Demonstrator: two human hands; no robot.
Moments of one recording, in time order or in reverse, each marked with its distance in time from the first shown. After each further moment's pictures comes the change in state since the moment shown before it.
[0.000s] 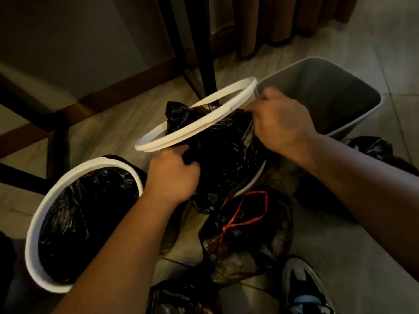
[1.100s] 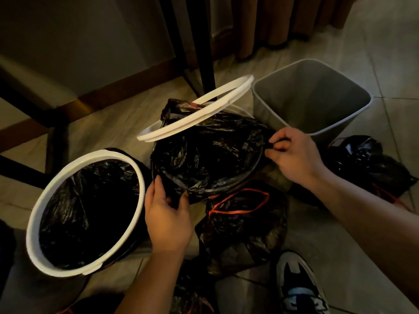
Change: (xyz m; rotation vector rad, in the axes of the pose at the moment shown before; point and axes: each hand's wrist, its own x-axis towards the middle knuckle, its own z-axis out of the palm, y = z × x) left_hand -0.079 -0.067 0.071 -0.363 0.330 -0.129; right_hand -0.081 0.036 0.045 0.795 -0.050 0.543
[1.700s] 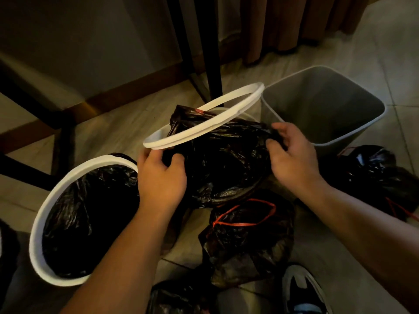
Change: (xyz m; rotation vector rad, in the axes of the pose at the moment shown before) left_hand 0.077 0.063 -0.019 -0.014 -0.044 -0.011; right_hand 0.001 -0.032 0.022 0.034 0.110 -0.094
